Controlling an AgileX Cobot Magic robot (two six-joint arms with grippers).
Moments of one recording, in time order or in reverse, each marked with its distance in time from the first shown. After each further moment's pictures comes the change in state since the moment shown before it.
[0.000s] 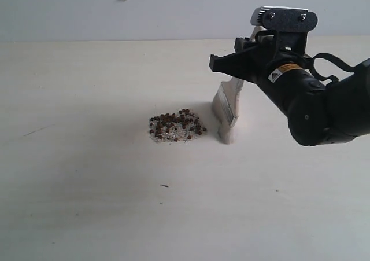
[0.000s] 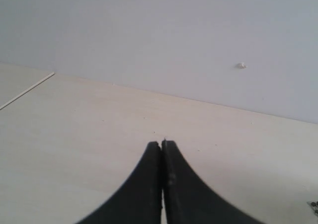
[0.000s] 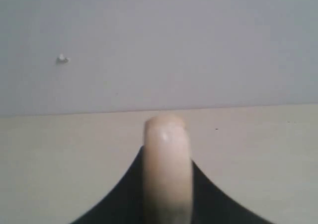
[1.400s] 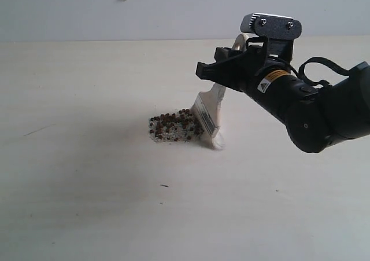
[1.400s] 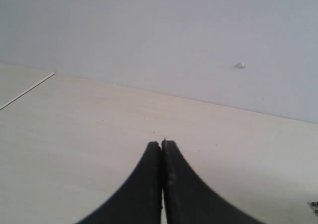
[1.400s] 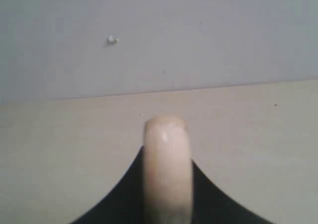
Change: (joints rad) left arm 0.000 0.000 0.000 0.000 0.000 0.000; right arm 0.002 0.017 0.000 -0.196 0.024 0.215
